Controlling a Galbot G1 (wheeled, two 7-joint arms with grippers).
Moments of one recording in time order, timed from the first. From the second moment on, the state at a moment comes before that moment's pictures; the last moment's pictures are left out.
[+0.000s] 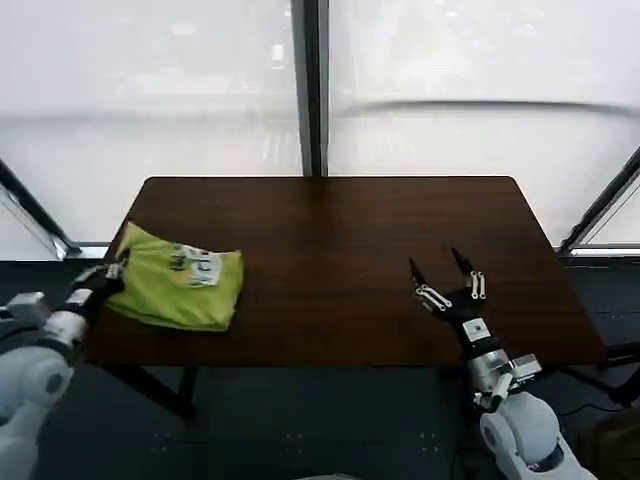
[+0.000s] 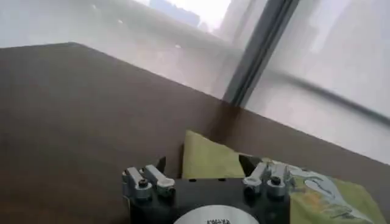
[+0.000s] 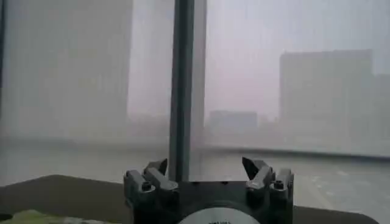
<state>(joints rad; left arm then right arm) 1.35 -1.20 -0.48 -1.82 -0.73 0.18 -0.08 -1.67 1.06 0.62 2.10 0.43 0.27 -0.08</state>
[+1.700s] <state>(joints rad) 1.51 -0.80 -0.92 -2.17 -1.02 0.43 -0.33 -1.50 1.10 0.46 2.03 0.43 0.25 -0.04</state>
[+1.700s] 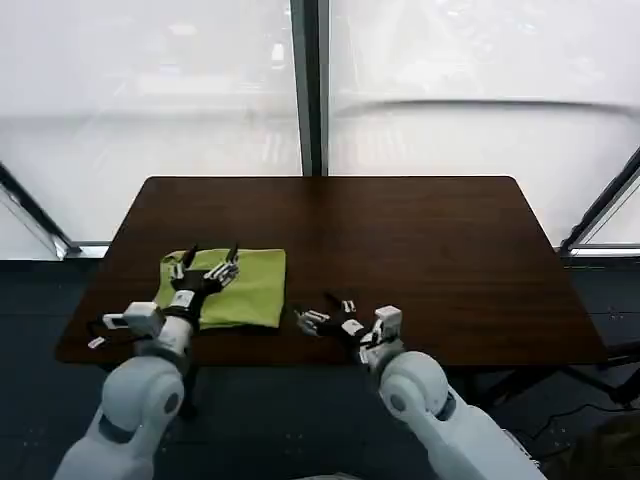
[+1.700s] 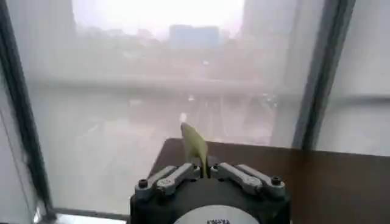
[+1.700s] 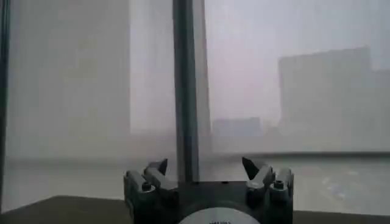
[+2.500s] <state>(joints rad) 1.34 -1.18 -0.40 -2.15 -0.58 0.34 -0.24 -1.45 1.05 0.36 2.11 0.62 -0.17 0.07</state>
